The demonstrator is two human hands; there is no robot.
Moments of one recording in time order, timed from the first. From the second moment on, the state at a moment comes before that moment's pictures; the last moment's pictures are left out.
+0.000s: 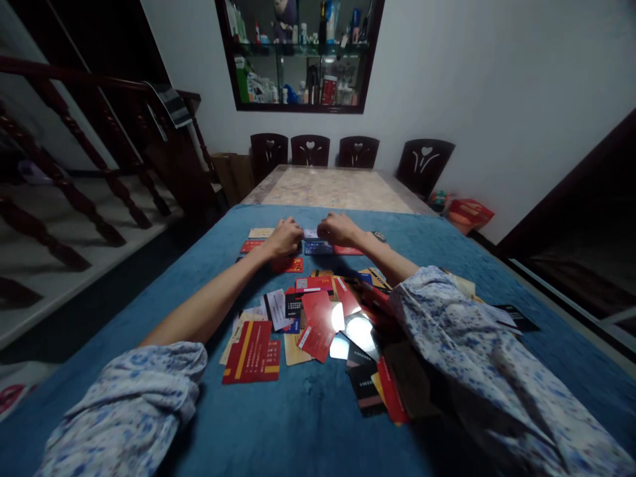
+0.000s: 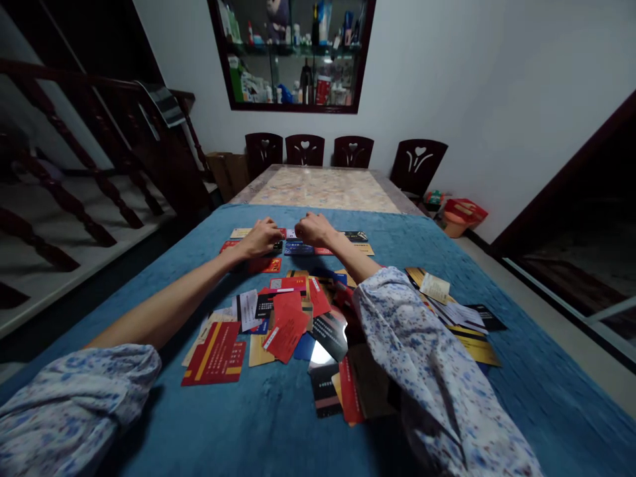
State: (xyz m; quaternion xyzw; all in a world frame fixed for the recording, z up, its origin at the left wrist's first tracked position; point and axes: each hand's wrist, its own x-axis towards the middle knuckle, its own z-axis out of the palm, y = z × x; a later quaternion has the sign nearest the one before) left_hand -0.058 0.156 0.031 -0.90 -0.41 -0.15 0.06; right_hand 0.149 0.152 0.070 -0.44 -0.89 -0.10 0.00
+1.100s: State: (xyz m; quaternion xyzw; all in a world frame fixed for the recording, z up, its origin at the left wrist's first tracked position) left_hand -0.154 0.025 -0.006 -0.83 -0.50 -0.24 0.04; right_hand 0.058 0.019 0.014 -0.11 -0.98 0.07 0.12
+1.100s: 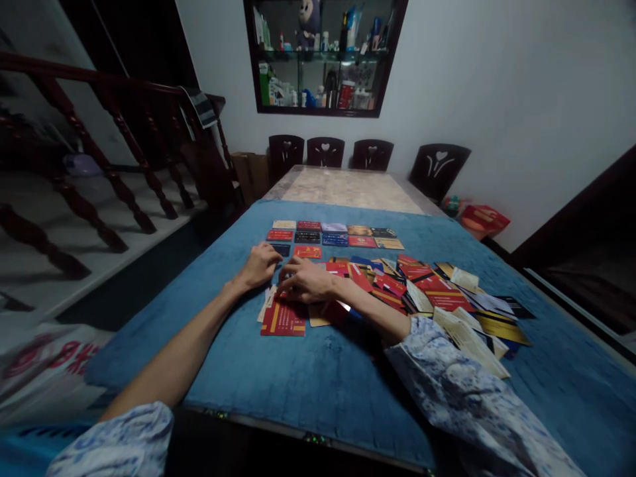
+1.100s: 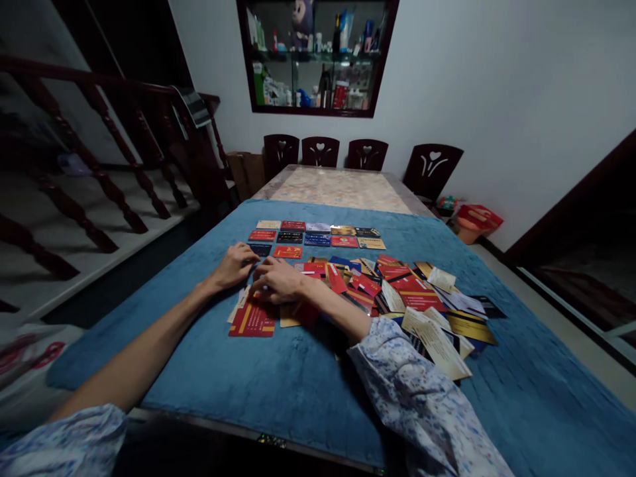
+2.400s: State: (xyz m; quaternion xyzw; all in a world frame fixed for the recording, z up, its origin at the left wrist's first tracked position) left_hand -0.146 -0.008 0.023 -0.87 -0.49 -0.09 -0.06; right_hand 0.068 0.035 0.006 -0.32 -0.94 -0.01 0.09
